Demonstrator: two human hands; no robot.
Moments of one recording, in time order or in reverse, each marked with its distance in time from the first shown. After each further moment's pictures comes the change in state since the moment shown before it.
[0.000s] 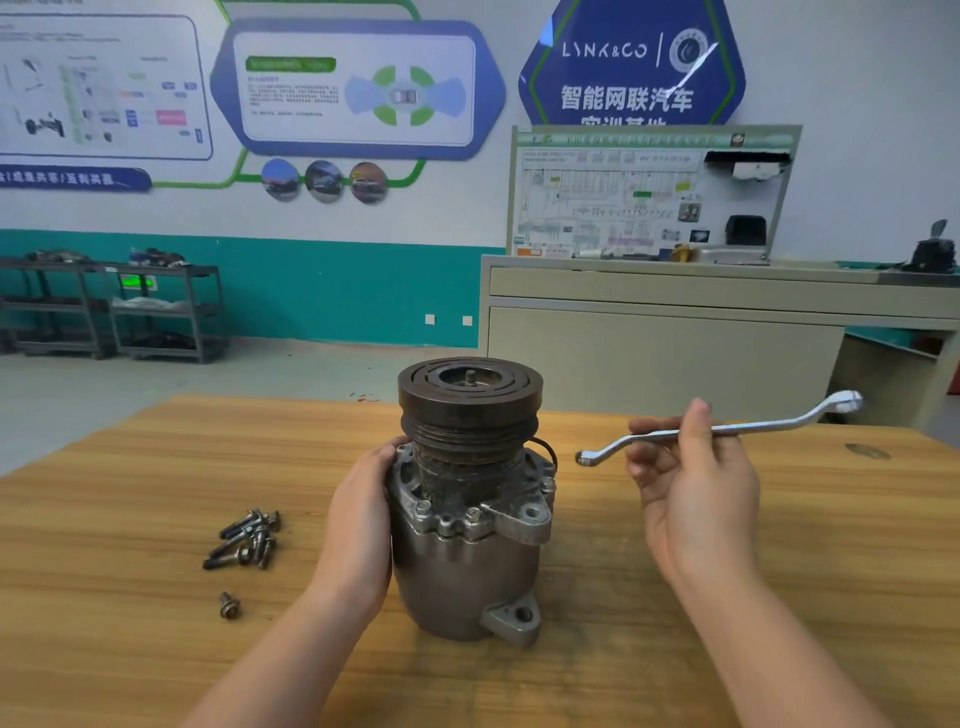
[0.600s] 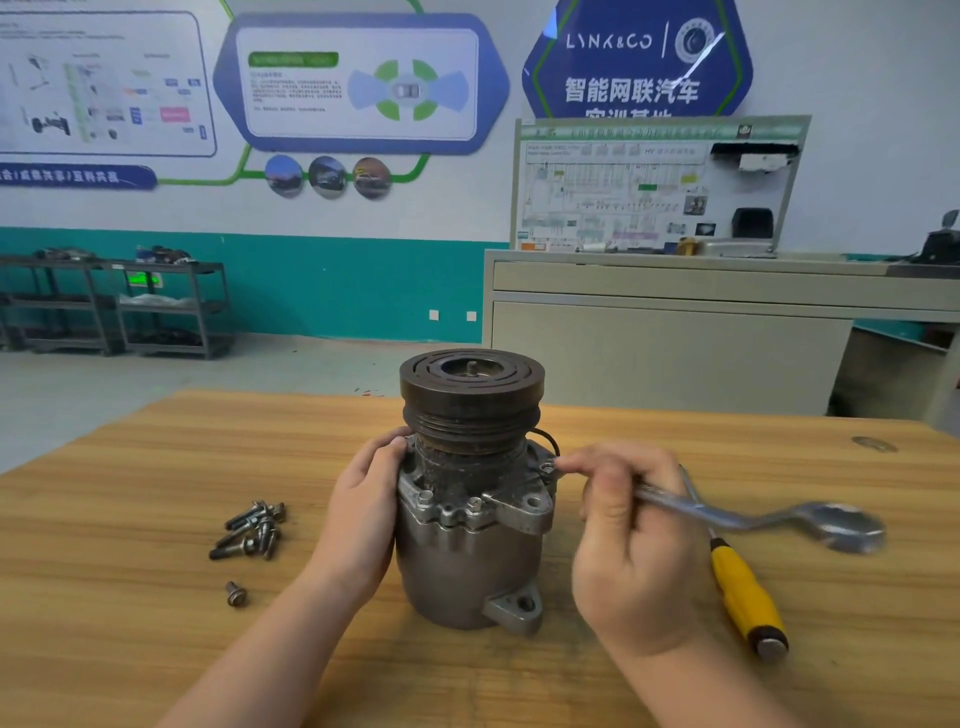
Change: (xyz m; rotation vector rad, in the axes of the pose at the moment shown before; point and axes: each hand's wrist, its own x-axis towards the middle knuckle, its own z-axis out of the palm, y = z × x) left_hand 0.003 0.000 -0.004 -0.013 -0.009 0.019; right_hand -0.055 0.018 0.011 -0.525 -0.392 -0.865
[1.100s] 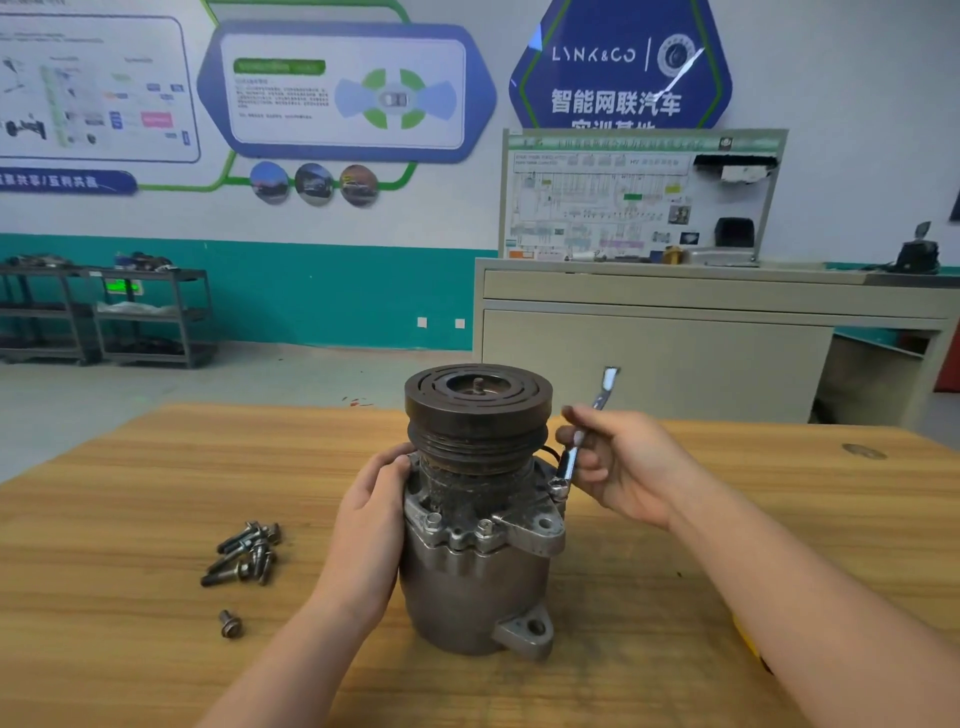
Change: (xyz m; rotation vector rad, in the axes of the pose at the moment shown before) left_hand 0.001 -0.001 0.001 0.040 -0.004 -0.002; right_hand 0.068 0.063 -0.002 0.710 -0.195 1.501
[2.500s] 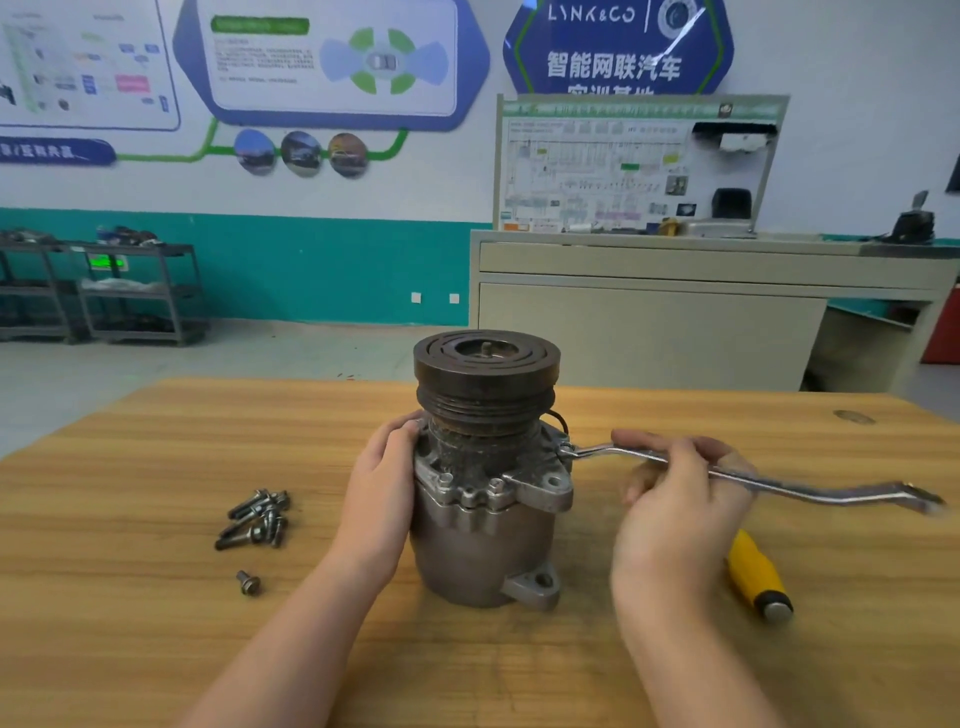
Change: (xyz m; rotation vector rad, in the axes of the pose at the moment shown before) left_hand -0.006 0.005 0.001 0.080 0.010 0.017; right_hand -0.061 0.069 0.035 -0.044 0.744 -0.915
